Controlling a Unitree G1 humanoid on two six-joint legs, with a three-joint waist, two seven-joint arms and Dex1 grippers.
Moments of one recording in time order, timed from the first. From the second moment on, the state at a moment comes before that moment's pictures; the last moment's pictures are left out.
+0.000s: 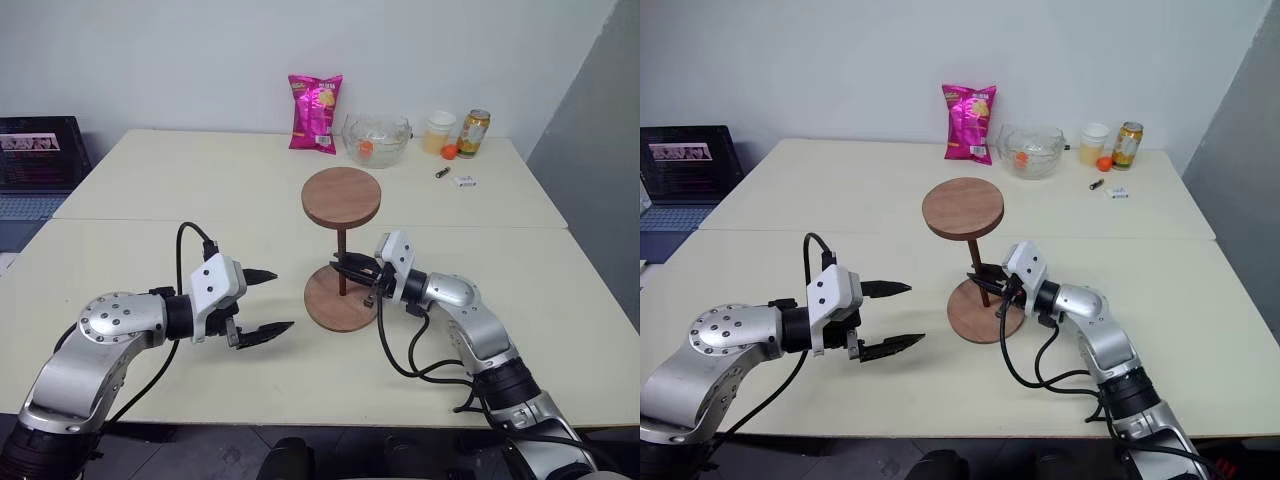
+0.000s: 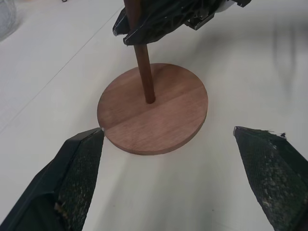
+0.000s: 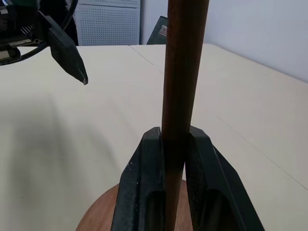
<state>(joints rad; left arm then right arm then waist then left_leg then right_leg) -0.08 0.85 0.08 -0.43 -0.42 0.44 -1.00 -0.41 -0.27 0.27 0.05 0.22 0.14 0.78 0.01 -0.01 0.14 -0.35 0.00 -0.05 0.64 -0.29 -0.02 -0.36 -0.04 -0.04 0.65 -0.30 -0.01</state>
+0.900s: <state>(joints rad) -0.08 0.85 0.07 -0.42 -0.41 0.41 -1.00 -0.31 -0.31 0.28 -0.03 0.24 0.25 0.84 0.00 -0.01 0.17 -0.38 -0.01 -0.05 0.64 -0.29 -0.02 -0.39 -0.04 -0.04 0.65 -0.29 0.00</state>
